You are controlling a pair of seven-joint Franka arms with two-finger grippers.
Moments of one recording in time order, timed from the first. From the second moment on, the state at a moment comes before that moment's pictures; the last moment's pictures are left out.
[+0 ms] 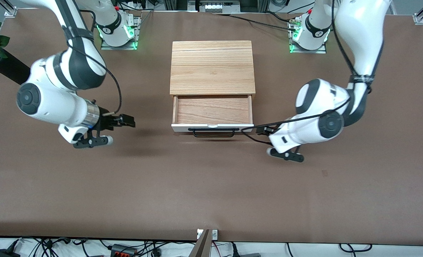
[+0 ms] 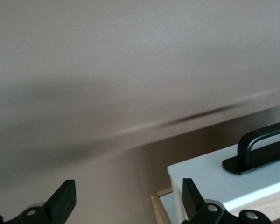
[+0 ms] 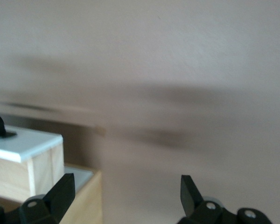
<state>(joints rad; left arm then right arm) -0.23 0.59 -0.17 -1.49 -0.21 1.96 -0.11 0.24 0.38 0.00 -1.68 0.31 2.02 0.04</state>
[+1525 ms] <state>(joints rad) -0.32 0.60 -0.18 -1.53 -0.26 1.92 -0.11 0.42 0.54 0.03 -1.68 0.54 2.08 0.04</state>
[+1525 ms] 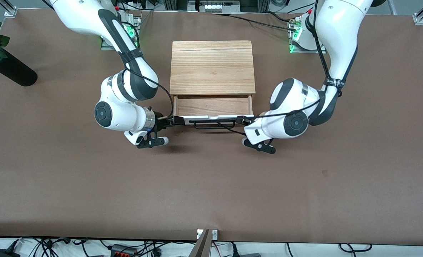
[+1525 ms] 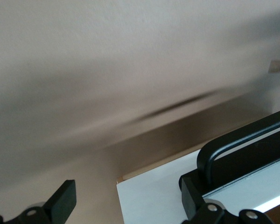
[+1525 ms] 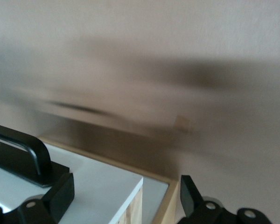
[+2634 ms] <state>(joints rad) -0.33 0.46 -0.22 -1.76 -0.26 1.93 -0.11 0.42 0.55 0.03 -1.69 0.54 1.79 0.04</state>
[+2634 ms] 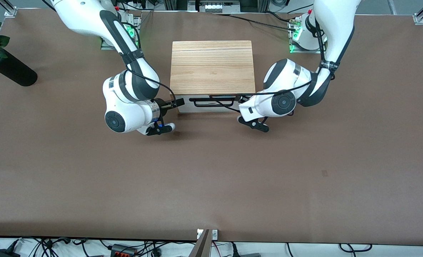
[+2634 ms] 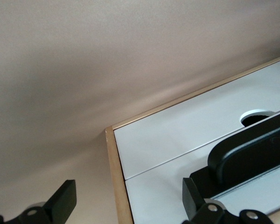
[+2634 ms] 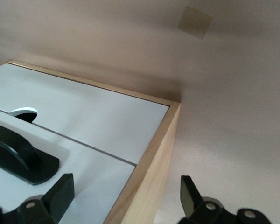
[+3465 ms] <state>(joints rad) -0.20 0.44 -0.20 -1.66 -0.26 1.92 -0.11 0.41 0.51 -0.02 -1.58 0.43 1.77 0.04</state>
